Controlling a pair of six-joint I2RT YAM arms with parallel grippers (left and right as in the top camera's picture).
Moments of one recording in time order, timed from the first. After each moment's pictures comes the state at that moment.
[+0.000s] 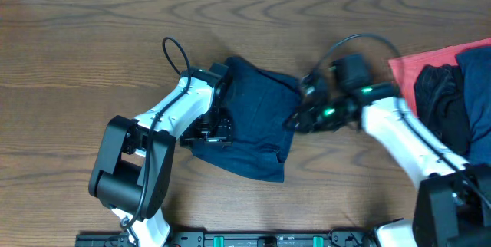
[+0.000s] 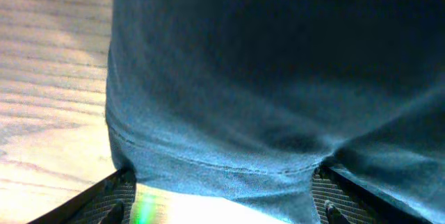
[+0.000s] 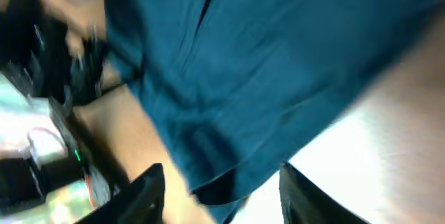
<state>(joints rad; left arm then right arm) -0.39 1.87 1.18 -1.13 0.05 -0.43 0.31 1.60 1.00 -0.71 -0.66 0.14</state>
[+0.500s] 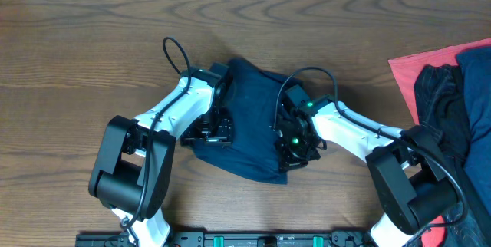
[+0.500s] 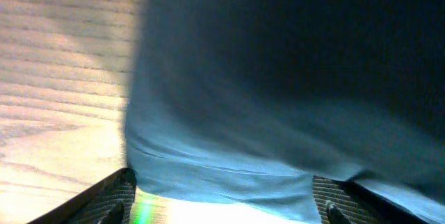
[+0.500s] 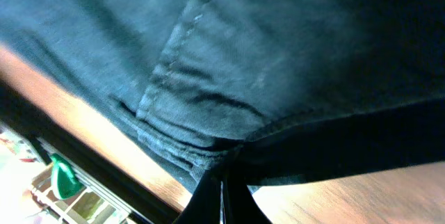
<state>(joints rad) -0.39 1.87 1.18 -1.13 0.05 -0.43 0.55 1.82 0.99 -0.87 -0.51 0.22</state>
